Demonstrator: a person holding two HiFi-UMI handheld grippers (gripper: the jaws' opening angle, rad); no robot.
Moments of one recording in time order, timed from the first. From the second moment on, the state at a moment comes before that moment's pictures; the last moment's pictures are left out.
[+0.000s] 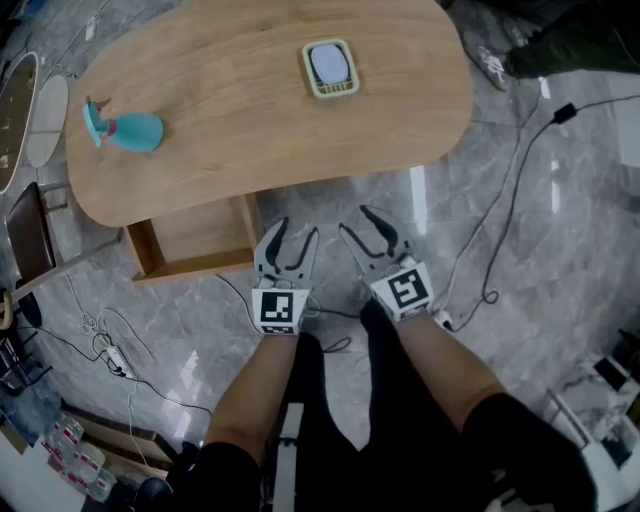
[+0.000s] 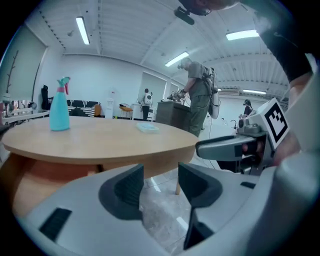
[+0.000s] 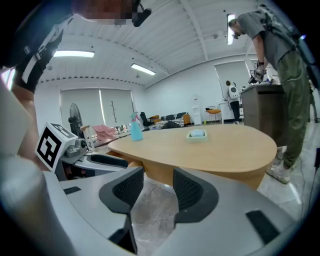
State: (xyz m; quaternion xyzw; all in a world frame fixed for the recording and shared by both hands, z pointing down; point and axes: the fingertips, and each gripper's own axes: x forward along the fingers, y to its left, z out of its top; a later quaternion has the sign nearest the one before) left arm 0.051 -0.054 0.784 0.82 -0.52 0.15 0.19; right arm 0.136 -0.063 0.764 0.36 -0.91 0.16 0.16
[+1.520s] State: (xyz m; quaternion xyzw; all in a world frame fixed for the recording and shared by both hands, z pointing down) left arm -0.210 0.118 0.539 0.69 -0.68 0.17 0.16; right arm 0.066 0.033 0.525 0.26 -0.95 0.14 0.08
